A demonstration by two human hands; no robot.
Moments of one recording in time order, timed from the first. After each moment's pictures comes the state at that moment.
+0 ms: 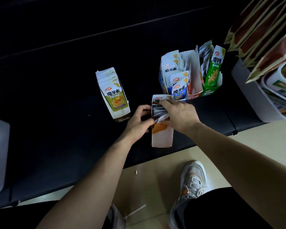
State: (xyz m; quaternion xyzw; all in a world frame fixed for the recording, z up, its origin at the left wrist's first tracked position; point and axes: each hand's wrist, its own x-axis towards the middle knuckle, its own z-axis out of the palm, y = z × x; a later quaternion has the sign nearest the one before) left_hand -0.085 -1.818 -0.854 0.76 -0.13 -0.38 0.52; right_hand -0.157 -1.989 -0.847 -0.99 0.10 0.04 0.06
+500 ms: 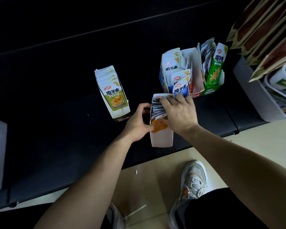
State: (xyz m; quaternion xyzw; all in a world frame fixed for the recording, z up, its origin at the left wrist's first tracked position) left_hand -0.076 -1.816 -0.869 0.81 -0.20 -0.34 0.43; right_hand -0.156 -1.981 -0.856 -0.99 0.10 -0.06 -0.05
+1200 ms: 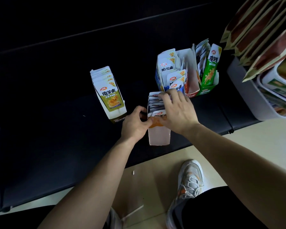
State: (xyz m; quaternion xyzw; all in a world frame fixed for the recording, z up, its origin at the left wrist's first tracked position) left_hand -0.086 -1.827 -0.867 0.88 -0.16 -0.23 0.38; right_hand -0.157 -1.984 -0.843 -0.99 0.13 -0.06 0.04
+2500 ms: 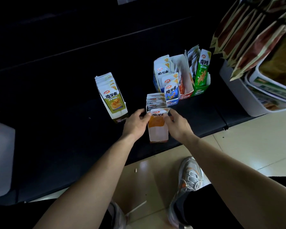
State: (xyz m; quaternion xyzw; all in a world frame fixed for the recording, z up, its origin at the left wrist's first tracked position) left_hand -0.100 -1.823 -0.850 0.88 -0.12 -0.27 0.38; right_hand -0.207 -1.962 -0.842 -0.83 0.35 0.05 0.44
